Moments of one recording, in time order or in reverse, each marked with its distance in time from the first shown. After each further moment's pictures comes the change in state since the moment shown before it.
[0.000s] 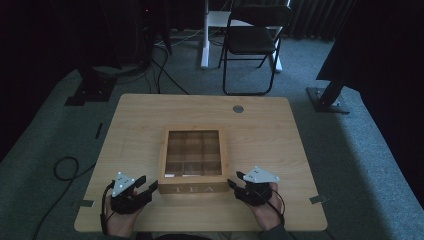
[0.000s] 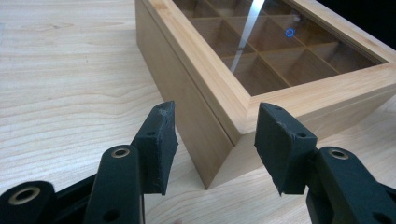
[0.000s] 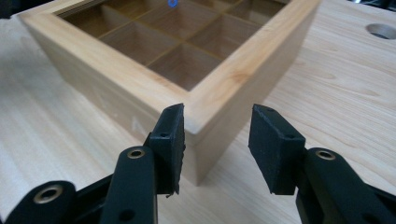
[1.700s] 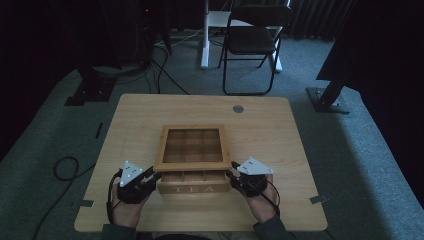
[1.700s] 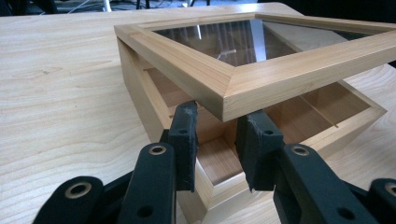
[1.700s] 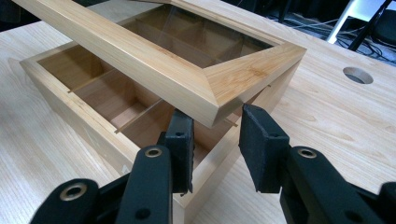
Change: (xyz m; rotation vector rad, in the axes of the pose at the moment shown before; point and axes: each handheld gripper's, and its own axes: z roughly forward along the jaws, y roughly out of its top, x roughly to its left) left arm -0.017 0.034 0.006 -0.026 -0.013 0.079; right arm 0.007 0.033 0.005 -0.049 -0.046 -0.068
